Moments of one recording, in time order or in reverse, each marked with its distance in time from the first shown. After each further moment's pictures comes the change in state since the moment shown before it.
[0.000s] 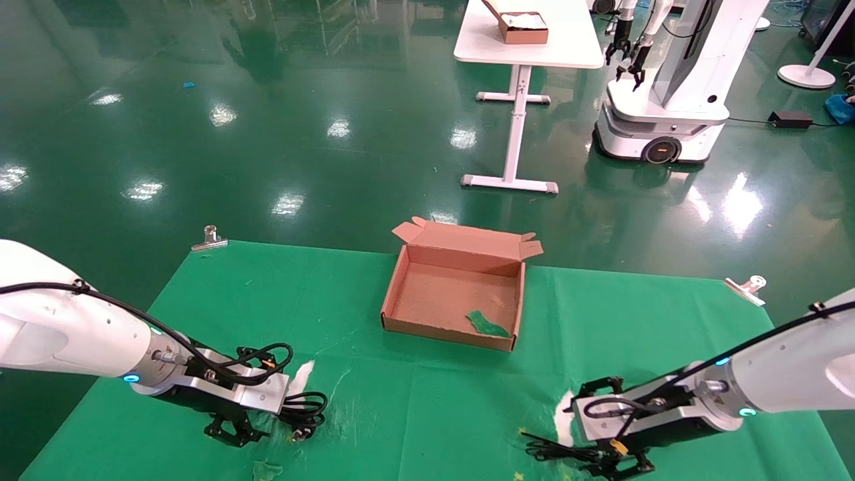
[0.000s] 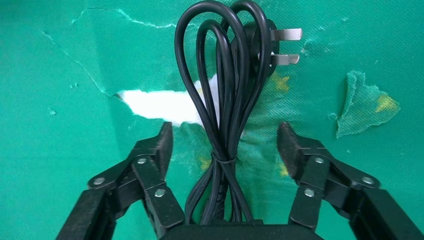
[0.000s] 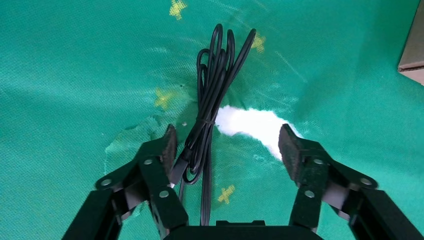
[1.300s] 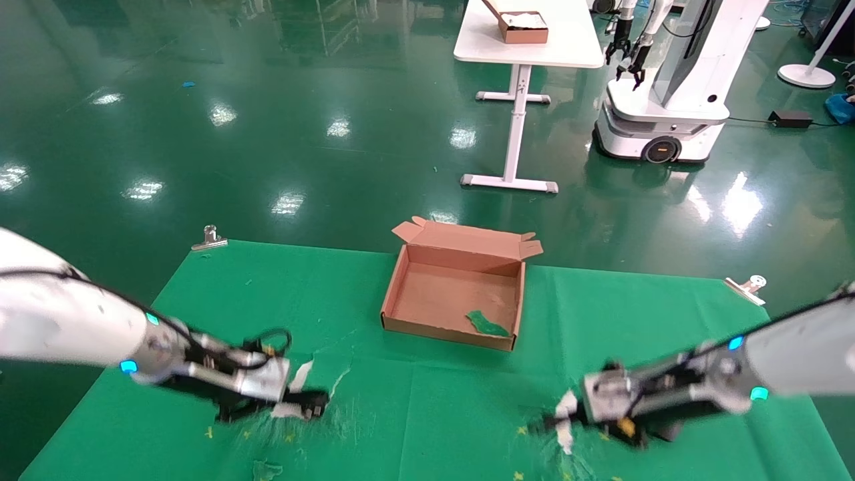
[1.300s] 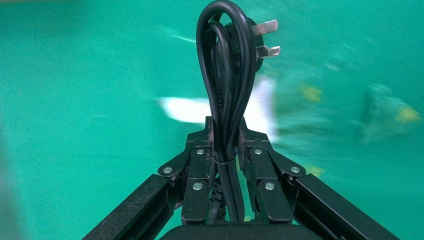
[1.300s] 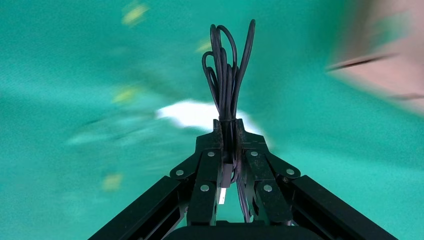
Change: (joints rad) left arm -0.057 -0.026 -0.038 -0.008 -0.055 0.039 -0.014; right arm 0.079 0.047 0.024 0.037 0.034 -0.030 -0.019
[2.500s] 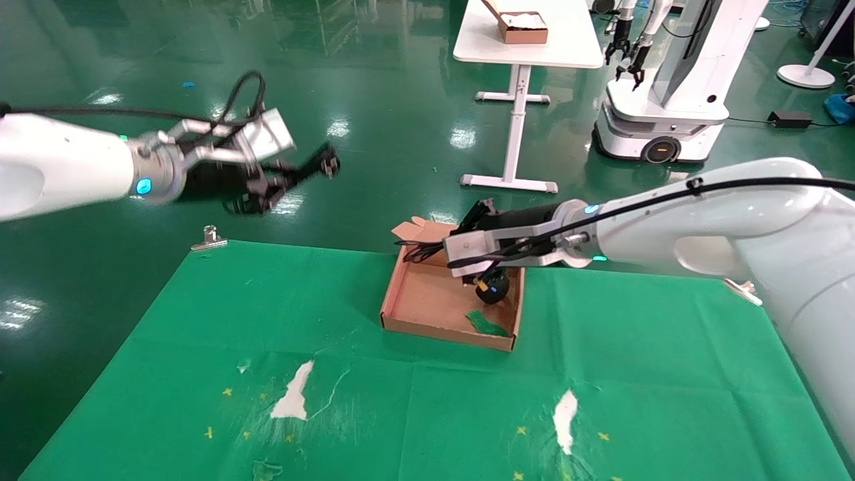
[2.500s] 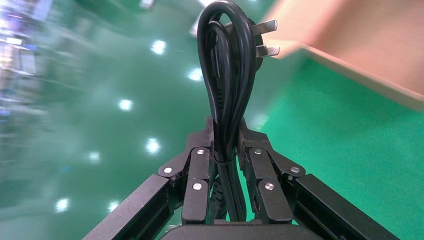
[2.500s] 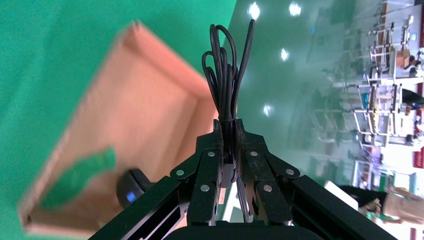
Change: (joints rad) left arm -0.203 0.077 -0.114 0.100 -0.154 -0.331 -0.290; right arm 0.041 -0.229 0.038 0.160 0.146 0.363 -0.097
